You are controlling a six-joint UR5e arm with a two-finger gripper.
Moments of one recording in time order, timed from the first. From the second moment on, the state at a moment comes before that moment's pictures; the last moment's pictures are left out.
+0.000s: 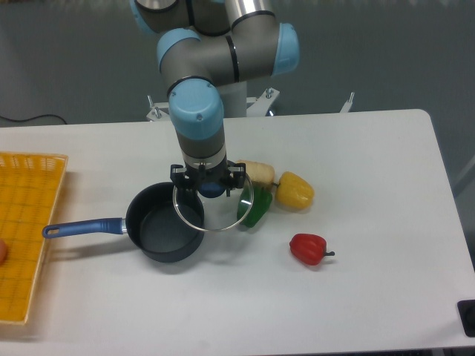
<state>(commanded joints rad) 2.33 -1.80 -1.69 -1.24 1.58 0.27</state>
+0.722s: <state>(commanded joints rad) 2.34 -1.83 -1.64 -1.23 1.59 0.34</state>
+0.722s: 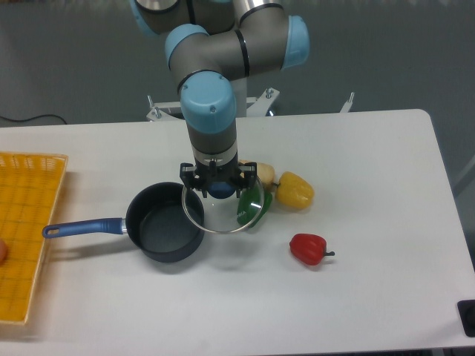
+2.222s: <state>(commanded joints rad) 2.73 -1.87 -1.64 -1.22 1.59 0.98</state>
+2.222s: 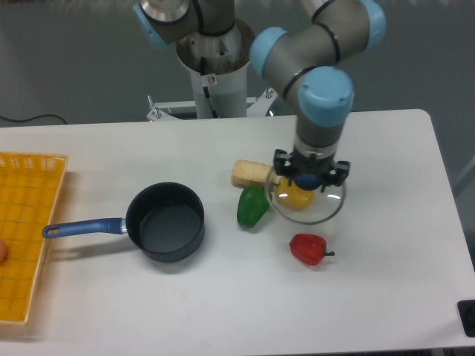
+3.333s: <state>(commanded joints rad) 2.87 -2.00 -1.63 -1.04 1.59 1.21</state>
